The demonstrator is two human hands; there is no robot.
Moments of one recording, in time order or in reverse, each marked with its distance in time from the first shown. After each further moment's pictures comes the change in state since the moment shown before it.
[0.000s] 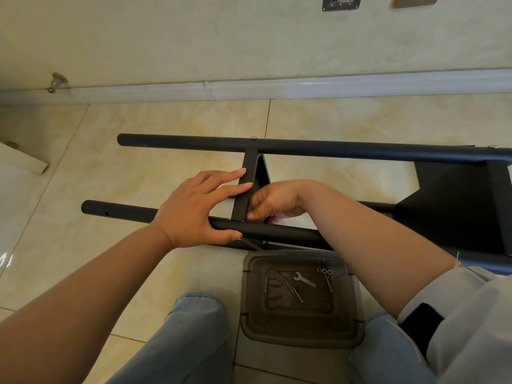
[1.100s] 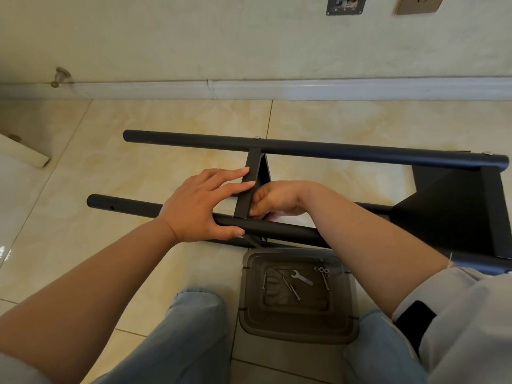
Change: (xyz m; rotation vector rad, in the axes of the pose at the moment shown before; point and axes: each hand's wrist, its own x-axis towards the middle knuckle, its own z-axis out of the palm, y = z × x) left_hand 0.002 0.005 -0.005 -0.008 -0.004 0.001; right_hand -0.003 -0.003 0.005 0.017 0.083 -0.018
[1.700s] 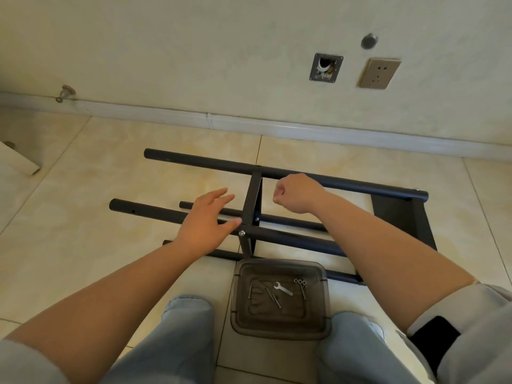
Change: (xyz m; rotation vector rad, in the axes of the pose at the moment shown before) left_hand -0.020 0.056 -0.035 -0.381 0.041 -0.629; right_hand -0.080 -0.053 0.014 -0.904 0.736 0.147
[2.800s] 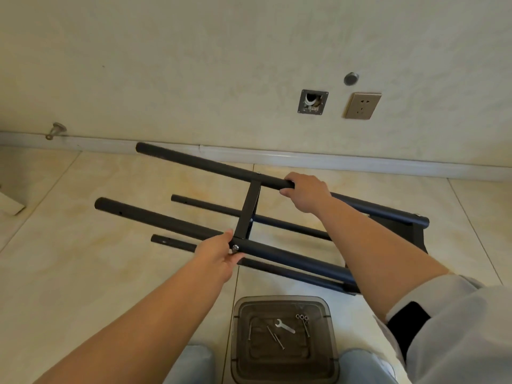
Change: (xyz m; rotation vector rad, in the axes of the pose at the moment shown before) left_hand 0.037 0.052 -0.006 -1.515 0.112 -0.976; right_hand 0.040 0.022 -0.043 0.042 0.235 0.172
